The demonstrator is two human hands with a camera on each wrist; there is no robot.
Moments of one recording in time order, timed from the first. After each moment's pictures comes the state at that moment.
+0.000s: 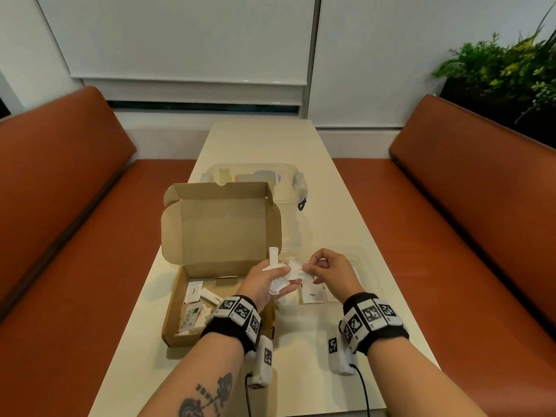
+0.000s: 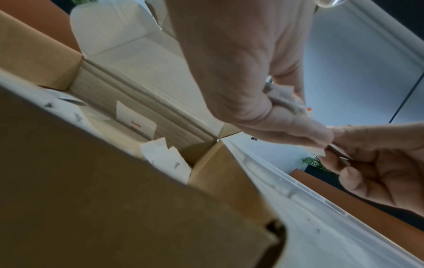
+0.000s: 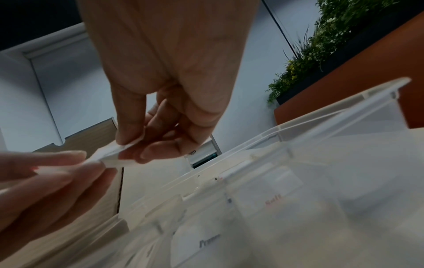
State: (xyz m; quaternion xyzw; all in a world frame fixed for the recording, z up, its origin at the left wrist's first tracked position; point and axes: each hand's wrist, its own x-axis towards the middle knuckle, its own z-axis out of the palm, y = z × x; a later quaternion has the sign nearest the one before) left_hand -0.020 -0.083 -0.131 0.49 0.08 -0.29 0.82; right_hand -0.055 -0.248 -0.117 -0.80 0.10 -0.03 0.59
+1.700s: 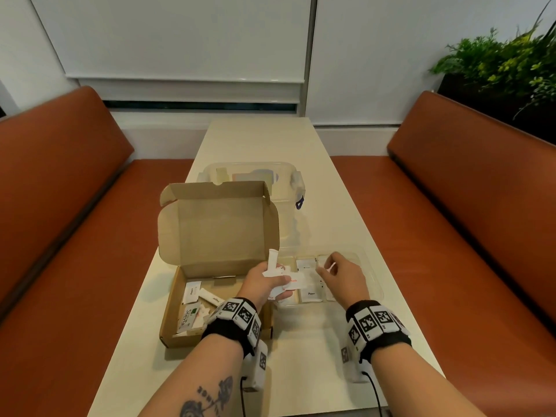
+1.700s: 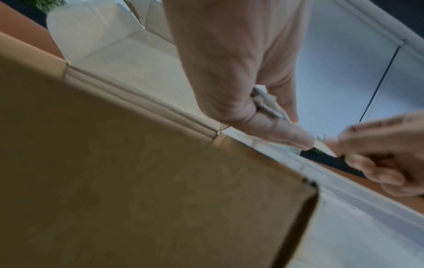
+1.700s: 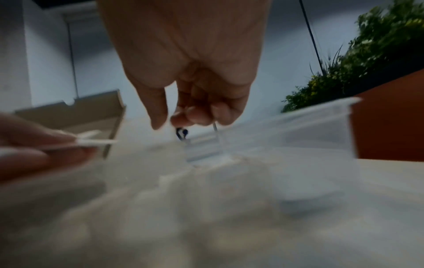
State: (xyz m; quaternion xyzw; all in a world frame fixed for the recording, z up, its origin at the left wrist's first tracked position) left_hand -0.018 -0.086 -0.148 0.59 0.06 -0.24 0.77; right_hand -0.062 -0.266 -0.138 -0.92 0.17 -0.10 0.34
